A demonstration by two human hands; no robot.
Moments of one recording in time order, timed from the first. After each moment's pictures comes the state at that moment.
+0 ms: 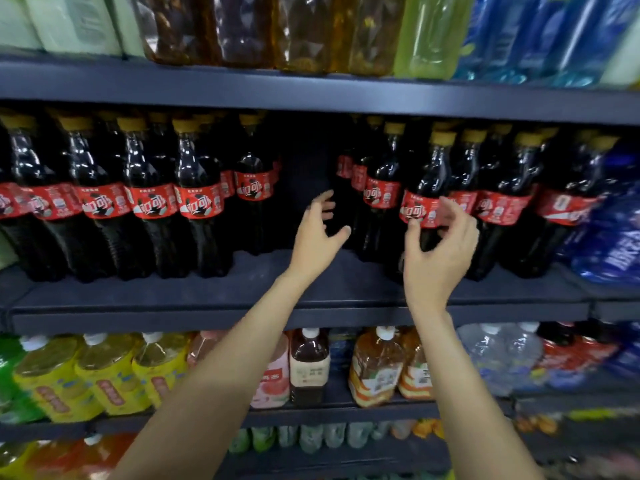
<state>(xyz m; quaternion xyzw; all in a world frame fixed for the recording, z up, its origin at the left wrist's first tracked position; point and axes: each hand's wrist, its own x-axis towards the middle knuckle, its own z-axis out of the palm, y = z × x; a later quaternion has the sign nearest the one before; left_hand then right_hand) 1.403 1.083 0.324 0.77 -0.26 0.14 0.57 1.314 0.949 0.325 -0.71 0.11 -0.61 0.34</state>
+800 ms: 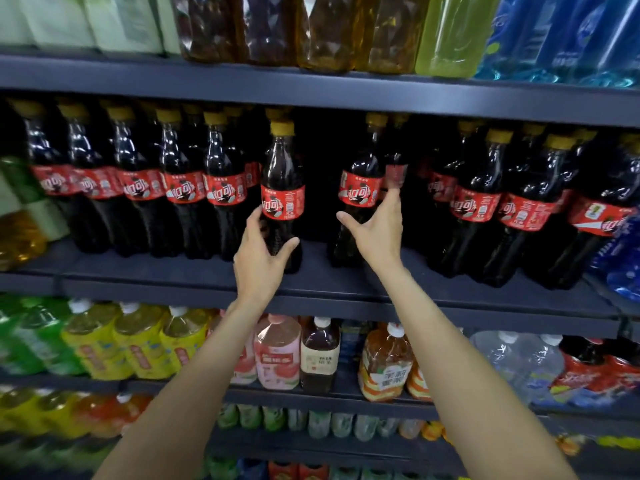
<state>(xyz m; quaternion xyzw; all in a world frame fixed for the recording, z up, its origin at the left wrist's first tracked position) 1.372 1.172 0.288 0.82 -0.06 0.32 0.48 1.374 0.993 0.340 -0.82 0.01 -0.33 0.46</state>
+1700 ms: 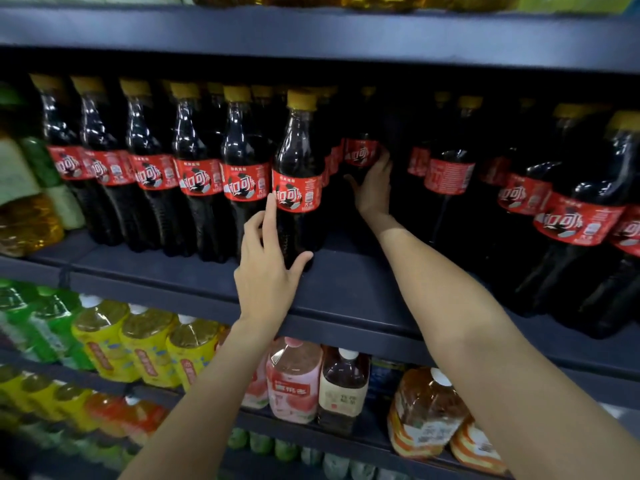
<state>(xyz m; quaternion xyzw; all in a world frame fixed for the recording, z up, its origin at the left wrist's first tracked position) 1.394 1.178 0.270 0.86 -0.04 0.43 0.28 1.557 1.027 0.338 -0.83 -0.03 -0.30 0.46</state>
